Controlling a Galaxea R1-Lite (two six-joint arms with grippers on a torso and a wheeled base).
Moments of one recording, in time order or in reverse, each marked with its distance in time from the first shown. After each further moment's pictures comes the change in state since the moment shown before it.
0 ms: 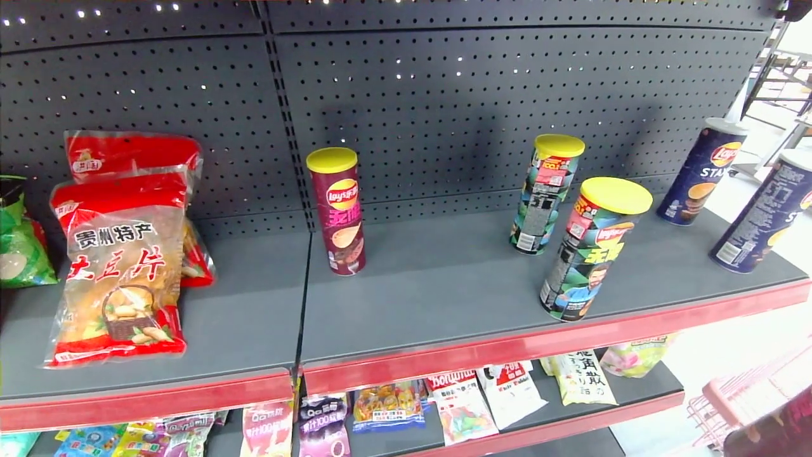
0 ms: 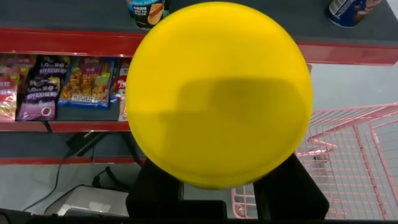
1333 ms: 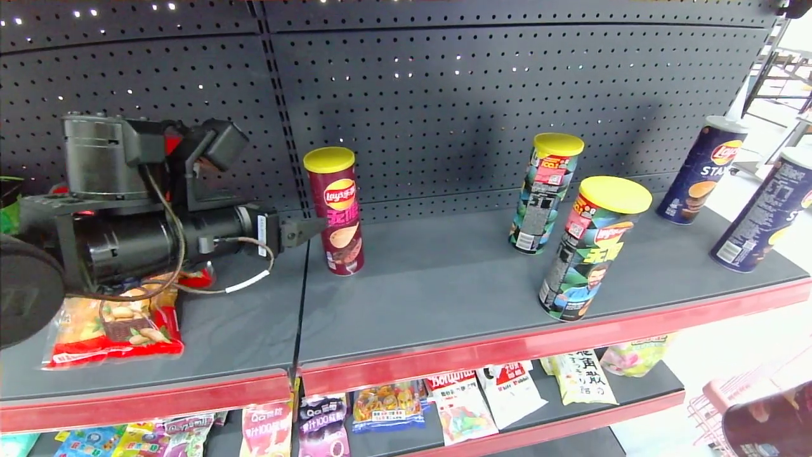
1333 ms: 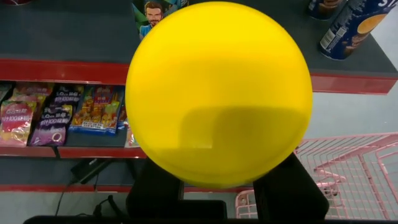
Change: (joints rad) left arm -0.156 1.356 -0.430 -0.841 -0.119 -0.305; right arm -0.019 -0.076 0.020 -0.087 0.057 -0.016
